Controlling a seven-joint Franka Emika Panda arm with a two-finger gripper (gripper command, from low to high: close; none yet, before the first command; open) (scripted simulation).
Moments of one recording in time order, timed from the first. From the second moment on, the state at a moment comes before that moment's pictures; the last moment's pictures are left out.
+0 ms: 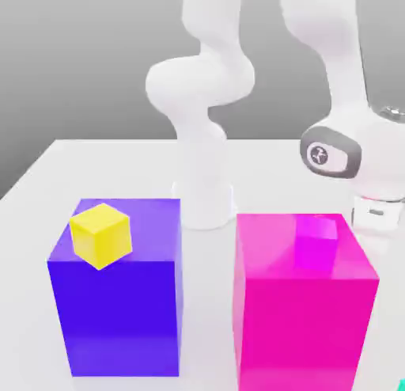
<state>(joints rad) 0.65 0.31 0.11 -2.67 -0.19 2.97 0.51</state>
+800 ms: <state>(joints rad) 0.44 0.02 0.15 -2.42 0.09 2.41 0.32</state>
